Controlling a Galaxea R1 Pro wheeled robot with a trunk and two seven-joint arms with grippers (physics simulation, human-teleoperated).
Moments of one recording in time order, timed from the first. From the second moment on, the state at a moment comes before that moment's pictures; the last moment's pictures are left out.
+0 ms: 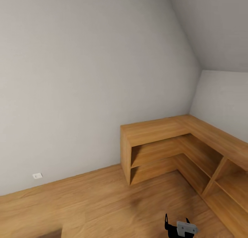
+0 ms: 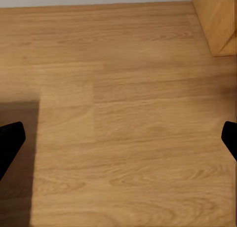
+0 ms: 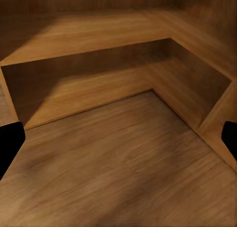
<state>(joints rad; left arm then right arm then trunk) -0.29 0.01 -1.17 -0.15 1.28 -0.64 0.19 -0.40 0.04 0.55 0.02 -0.44 -0.90 -0.38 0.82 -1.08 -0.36</state>
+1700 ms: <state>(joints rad) -0.29 0.01 -1.17 -0.15 1.28 -0.64 0.18 -0.40 0.04 0.55 0.02 -0.44 -0.90 -0.38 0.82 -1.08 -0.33</state>
